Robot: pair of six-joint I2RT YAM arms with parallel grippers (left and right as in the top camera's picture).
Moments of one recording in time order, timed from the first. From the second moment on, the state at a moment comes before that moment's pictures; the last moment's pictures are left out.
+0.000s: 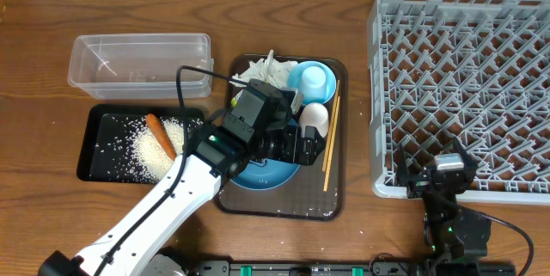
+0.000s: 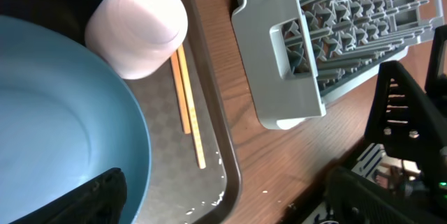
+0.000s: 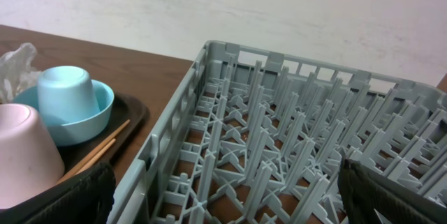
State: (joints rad) left arm -0.61 1.33 1.00 -0.58 0.41 -0.49; right arm 0.03 0.01 0.01 -0.07 -0.04 -0.14
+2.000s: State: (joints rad) left arm -0.28 1.57 1.20 -0.61 0.16 -0.31; right arm 0.03 0.01 0.01 -0.07 -0.04 -0.14
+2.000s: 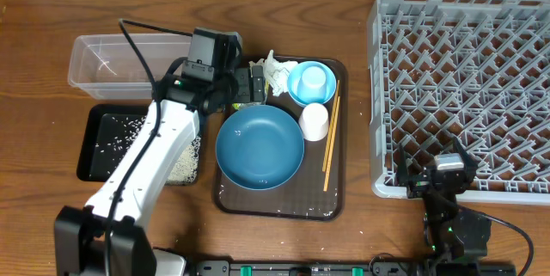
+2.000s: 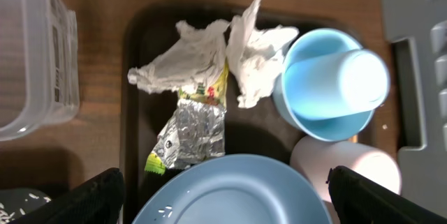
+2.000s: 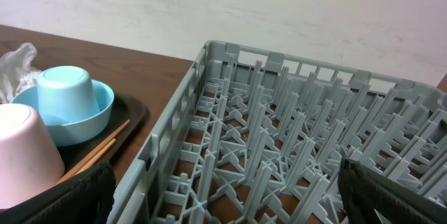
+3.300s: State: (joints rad) left arm -0.33 1.79 1.20 -0.60 -0.06 -0.26; right arm 0.03 0.01 0.01 -0.07 -0.04 -0.14
